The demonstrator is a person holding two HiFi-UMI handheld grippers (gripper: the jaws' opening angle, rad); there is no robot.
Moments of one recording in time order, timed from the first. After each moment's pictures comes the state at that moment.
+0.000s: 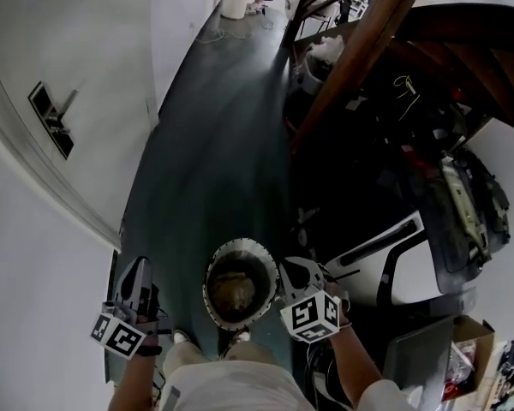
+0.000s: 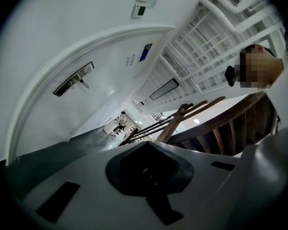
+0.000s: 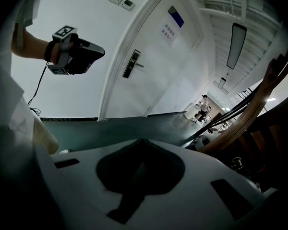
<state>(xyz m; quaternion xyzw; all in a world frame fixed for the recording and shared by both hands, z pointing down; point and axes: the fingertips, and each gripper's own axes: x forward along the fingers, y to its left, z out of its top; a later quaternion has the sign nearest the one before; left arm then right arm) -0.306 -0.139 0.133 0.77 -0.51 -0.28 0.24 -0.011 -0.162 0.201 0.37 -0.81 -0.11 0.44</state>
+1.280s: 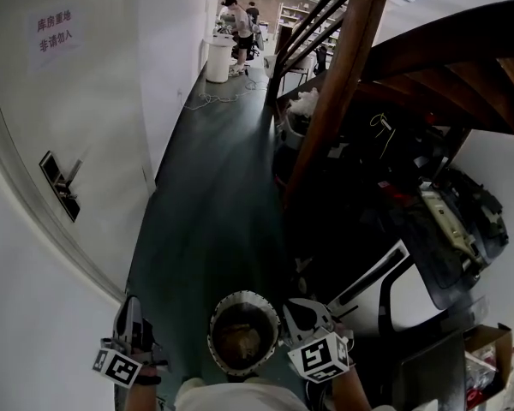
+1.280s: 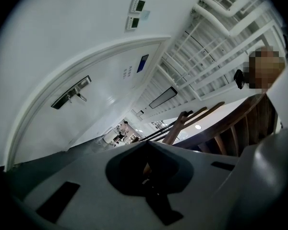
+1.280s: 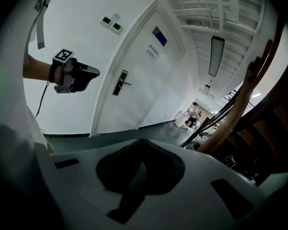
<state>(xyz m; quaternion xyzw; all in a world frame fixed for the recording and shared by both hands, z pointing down) -0.318 -0.132 0.082 0.76 -0.53 -0.31 0.20 0.011 -0.132 0.110 0.43 -0.82 -0.12 0.35</state>
